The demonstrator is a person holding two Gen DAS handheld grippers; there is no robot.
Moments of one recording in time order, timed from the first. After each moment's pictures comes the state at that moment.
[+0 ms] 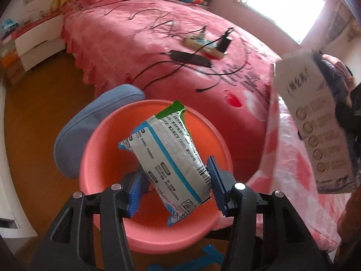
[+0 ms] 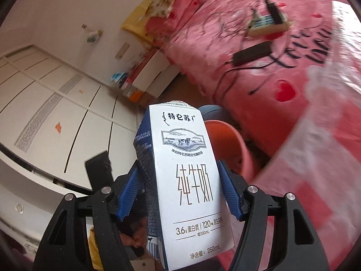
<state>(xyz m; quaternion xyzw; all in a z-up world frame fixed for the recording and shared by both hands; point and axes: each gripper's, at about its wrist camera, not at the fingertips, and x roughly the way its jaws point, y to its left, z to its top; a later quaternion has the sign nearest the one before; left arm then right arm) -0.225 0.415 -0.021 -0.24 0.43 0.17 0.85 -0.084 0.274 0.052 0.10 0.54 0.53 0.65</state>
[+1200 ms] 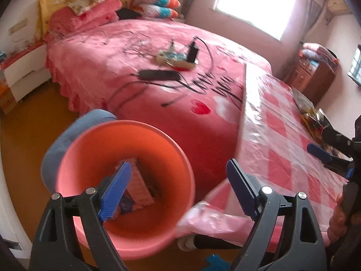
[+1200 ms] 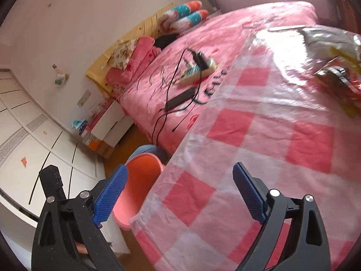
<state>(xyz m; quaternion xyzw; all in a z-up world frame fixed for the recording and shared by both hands) -0.204 0.350 0.003 -0.17 0.39 0.13 0.90 -0.089 0.112 0.044 0.14 0.42 0.37 0.81</state>
